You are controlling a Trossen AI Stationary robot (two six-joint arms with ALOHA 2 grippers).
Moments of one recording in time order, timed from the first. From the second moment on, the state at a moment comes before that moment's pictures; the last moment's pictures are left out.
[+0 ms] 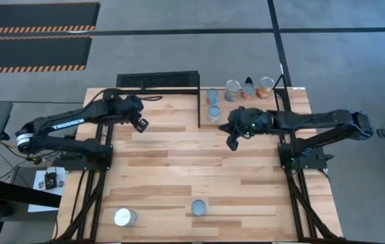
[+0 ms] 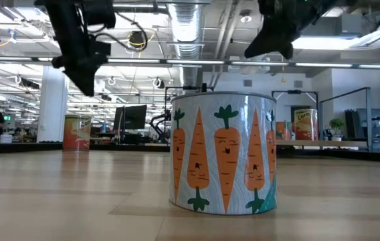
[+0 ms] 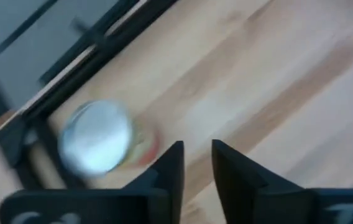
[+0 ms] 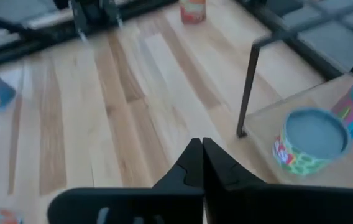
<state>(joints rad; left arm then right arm) 0.45 1.07 0.88 -0.92 -0.38 -0.31 -0.08 1.14 0.88 -0.30 0.17 0.30</state>
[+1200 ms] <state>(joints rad) 0.74 1.40 0.89 -0.83 -0.42 0.01 0.03 1.14 0.88 -0.29 0.31 0.35</state>
